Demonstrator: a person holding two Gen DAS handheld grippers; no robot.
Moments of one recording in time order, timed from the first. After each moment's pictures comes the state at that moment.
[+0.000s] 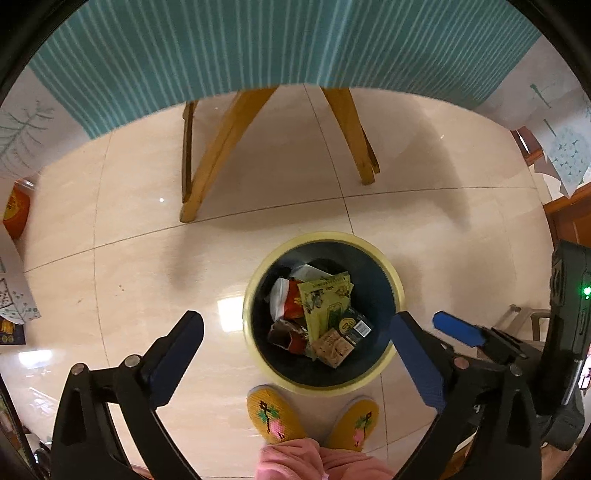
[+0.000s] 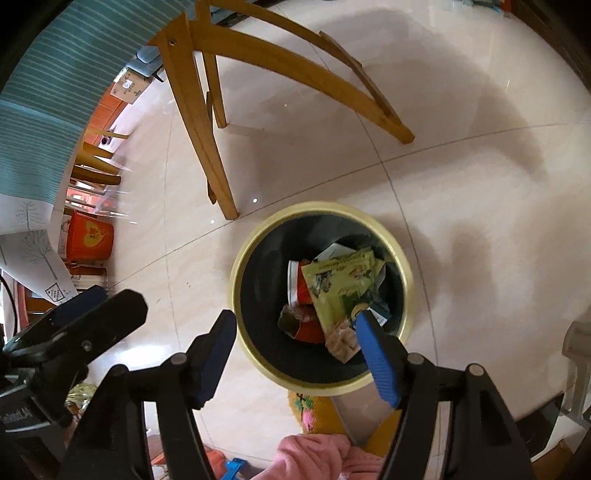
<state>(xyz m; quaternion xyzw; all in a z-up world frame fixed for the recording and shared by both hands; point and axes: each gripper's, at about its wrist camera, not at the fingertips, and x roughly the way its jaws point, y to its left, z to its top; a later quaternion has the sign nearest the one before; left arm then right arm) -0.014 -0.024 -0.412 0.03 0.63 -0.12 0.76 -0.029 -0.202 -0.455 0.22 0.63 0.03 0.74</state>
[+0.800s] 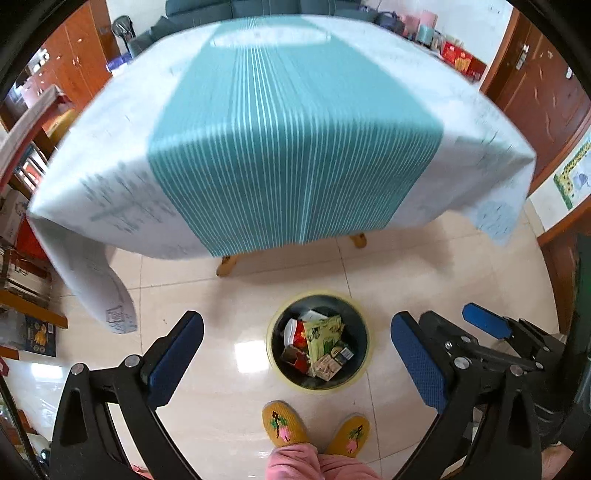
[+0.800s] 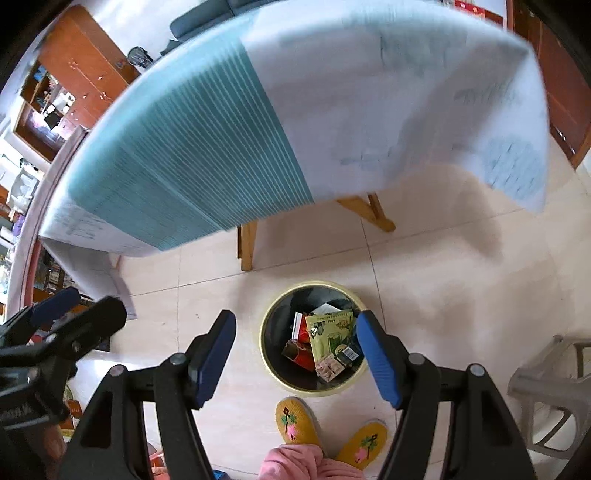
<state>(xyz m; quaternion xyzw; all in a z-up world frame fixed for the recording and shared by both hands) -0.049 -0.020 -0.200 0.03 0.54 -0.09 0.83 -0.043 -0.211 -0.263 0.15 0.55 0.03 0.82</state>
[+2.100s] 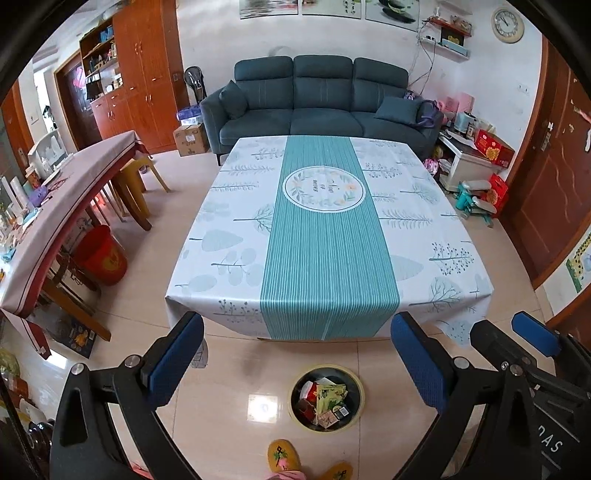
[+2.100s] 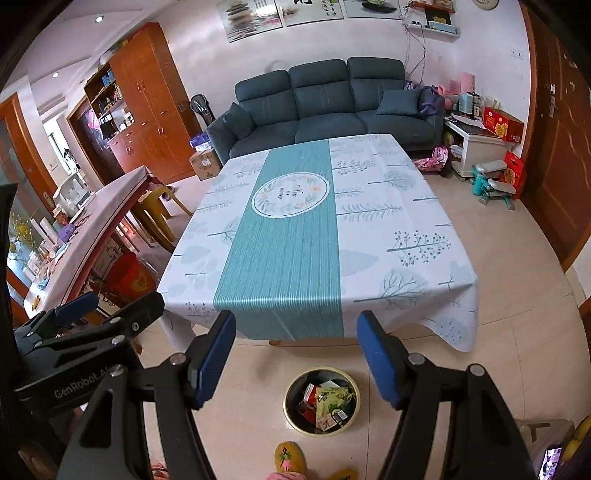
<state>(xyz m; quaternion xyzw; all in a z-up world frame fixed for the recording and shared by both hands) -0.081 -0.011 0.036 0.00 0.43 0.01 0.90 -0.063 -0.198 0.012 0.08 0.42 0.07 0.90</state>
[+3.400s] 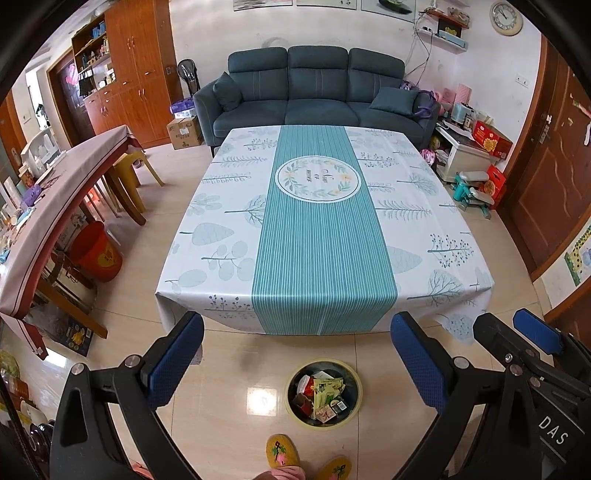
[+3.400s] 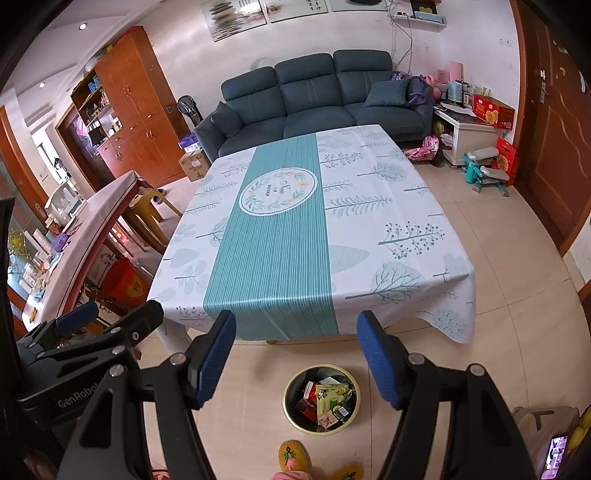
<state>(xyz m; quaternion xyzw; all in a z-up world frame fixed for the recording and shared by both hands) -0.072 -0.017 0.023 0.00 0.44 0.00 0.90 -0.055 -0.212 0.010 0.09 0.43 0.06 0.90</state>
